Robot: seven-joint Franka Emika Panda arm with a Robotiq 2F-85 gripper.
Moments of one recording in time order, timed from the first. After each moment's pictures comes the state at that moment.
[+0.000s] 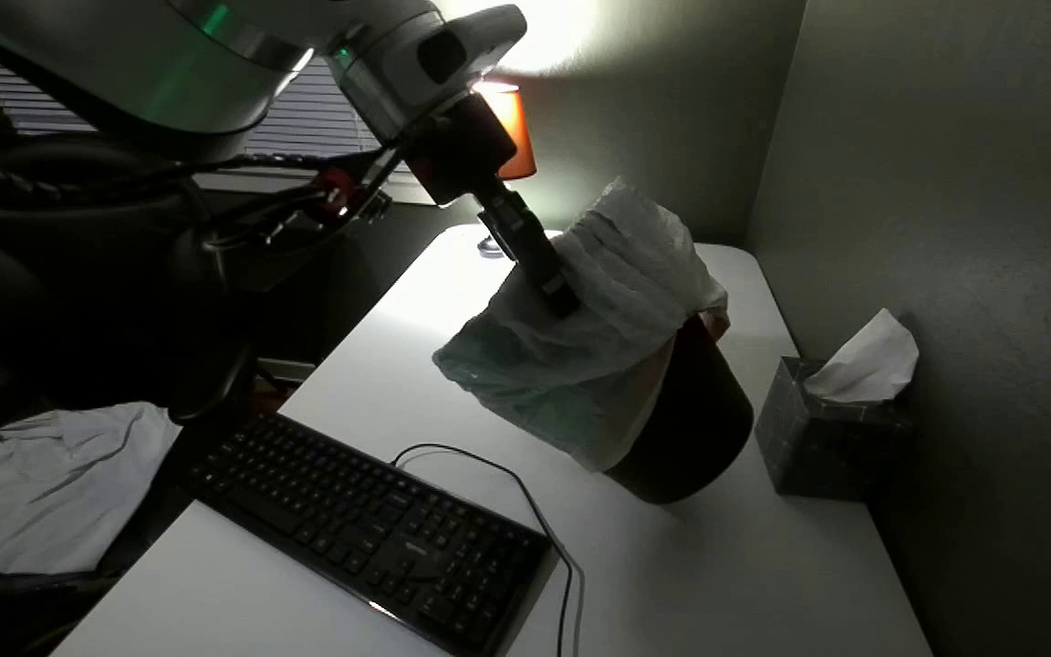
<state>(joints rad) -0.21 -0.05 -0.19 -2.26 -0.85 2.40 1.07</state>
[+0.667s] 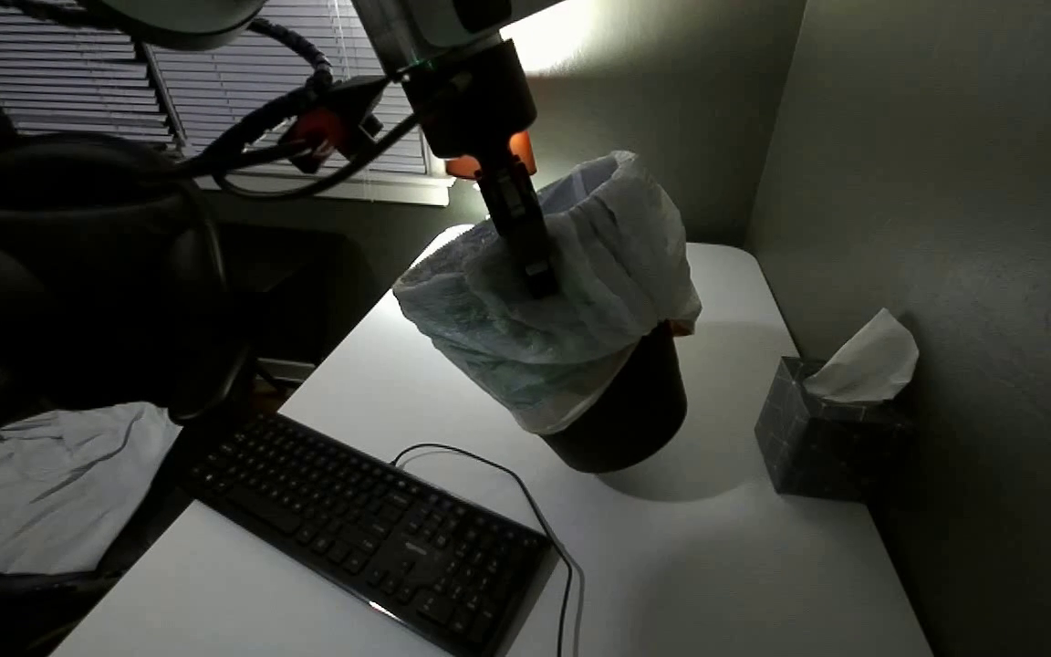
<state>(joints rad) -0.25 -0.13 -0.23 -2.26 -0.33 2.40 0.69</state>
